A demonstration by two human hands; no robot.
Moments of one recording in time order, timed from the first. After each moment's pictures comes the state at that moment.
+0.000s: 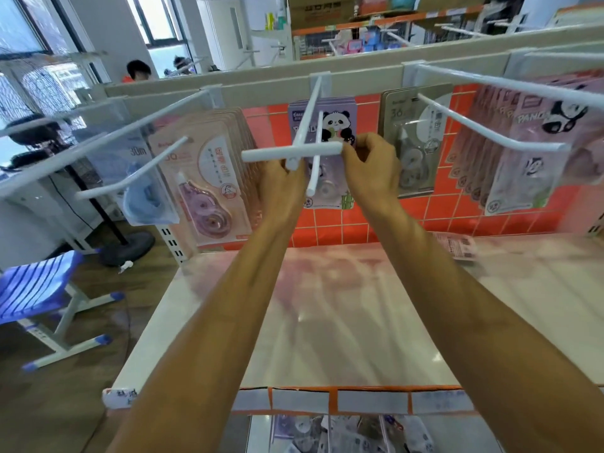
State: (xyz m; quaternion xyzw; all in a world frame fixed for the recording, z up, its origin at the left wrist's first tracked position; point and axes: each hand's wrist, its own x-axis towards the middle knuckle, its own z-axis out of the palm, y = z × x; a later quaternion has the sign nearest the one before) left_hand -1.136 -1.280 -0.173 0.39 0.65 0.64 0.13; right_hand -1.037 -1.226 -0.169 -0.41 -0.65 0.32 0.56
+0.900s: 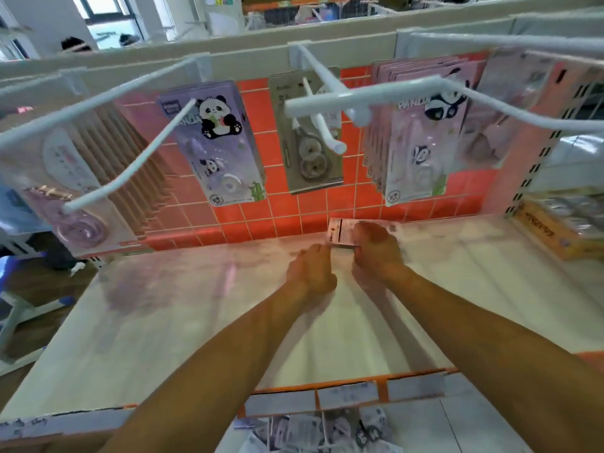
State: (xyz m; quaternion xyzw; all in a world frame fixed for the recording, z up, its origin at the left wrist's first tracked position) left_hand -1.010 -1.219 -0.337 0.64 0.76 0.07 0.12; right_hand -0.889 -1.141 -0.348 -0.58 -0.78 0.13 0.18
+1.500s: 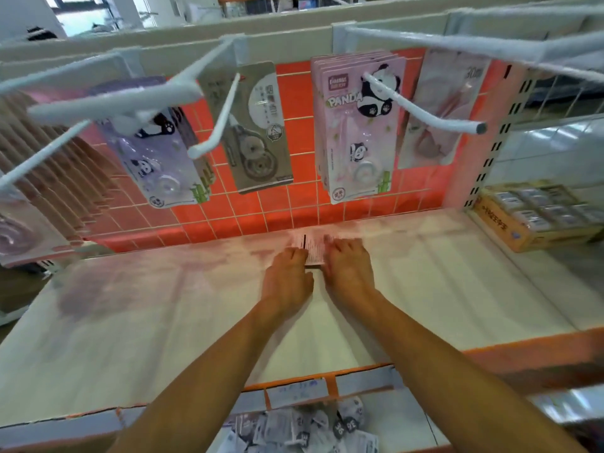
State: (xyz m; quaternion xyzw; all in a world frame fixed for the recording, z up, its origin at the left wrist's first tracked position) left_hand -0.974 -1.223 -0.361 0.62 0.76 0.17 0.07; right_hand -0.856 -1.167 -0.377 -0.53 -0.83 0.05 0.19
